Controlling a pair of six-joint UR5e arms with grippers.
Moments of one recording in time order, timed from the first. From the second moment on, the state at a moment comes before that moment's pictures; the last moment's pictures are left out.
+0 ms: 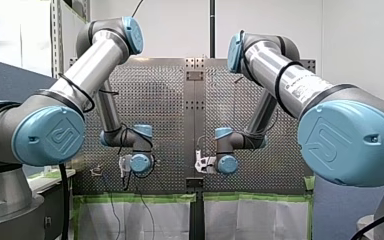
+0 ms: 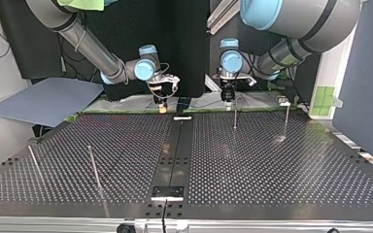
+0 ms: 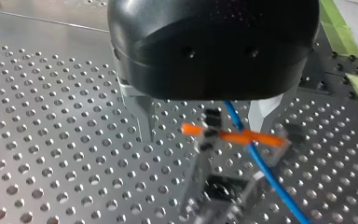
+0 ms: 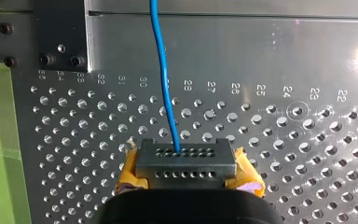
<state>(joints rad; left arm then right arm) -0.28 -2.34 -1.92 -2.15 -1.86 -1.69 2.18 -0.57 1.41 -0.65 1.62 1.57</state>
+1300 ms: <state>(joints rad) -0.33 -2.34 -1.89 -2.20 -1.97 -1.61 2.17 -0.57 1.41 -0.65 1.62 1.57</state>
